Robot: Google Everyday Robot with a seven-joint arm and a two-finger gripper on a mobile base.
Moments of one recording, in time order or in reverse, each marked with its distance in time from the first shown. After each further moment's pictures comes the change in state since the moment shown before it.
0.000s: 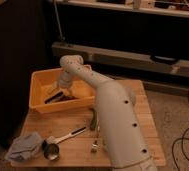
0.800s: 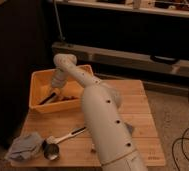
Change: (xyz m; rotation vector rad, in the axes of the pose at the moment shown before) arm 0.007 -0.036 0.019 0.026 -0.105 -0.029
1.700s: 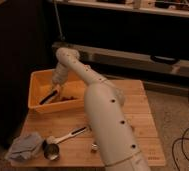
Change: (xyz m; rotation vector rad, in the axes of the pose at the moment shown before) arm -0.019 -0.005 -0.054 0.088 -0.010 -0.052
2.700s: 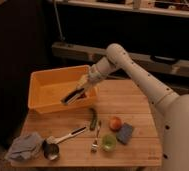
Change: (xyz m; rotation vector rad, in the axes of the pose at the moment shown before) arm -0.138 0.075 -0.157 0.281 0.188 -0.135
